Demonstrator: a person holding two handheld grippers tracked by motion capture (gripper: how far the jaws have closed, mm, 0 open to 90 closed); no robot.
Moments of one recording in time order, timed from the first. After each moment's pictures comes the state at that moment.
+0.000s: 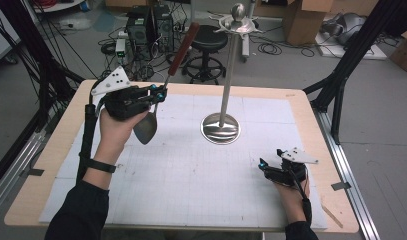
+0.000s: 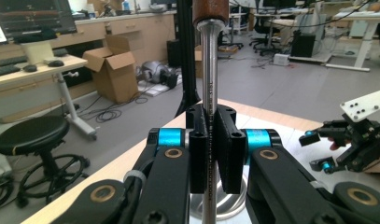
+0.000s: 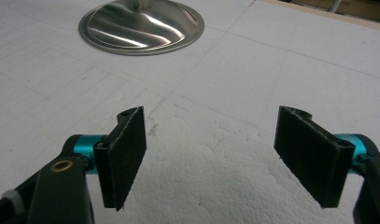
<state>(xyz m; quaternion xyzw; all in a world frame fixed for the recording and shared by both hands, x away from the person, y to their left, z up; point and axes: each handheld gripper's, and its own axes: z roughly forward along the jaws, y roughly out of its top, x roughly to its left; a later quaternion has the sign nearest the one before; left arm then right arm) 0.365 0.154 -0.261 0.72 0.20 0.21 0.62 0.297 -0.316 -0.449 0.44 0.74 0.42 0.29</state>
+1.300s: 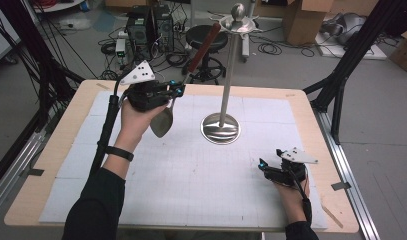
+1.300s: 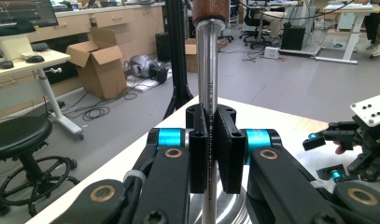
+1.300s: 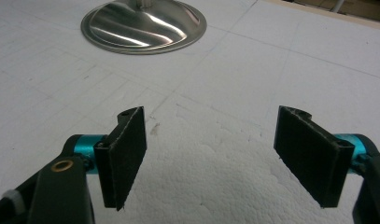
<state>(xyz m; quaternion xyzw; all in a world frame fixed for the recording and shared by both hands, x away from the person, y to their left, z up) 0.398 0.118 -0.270 0.74 0.20 0.20 0.62 0.298 -0.316 -0.449 0.44 0.74 0.42 0.29</state>
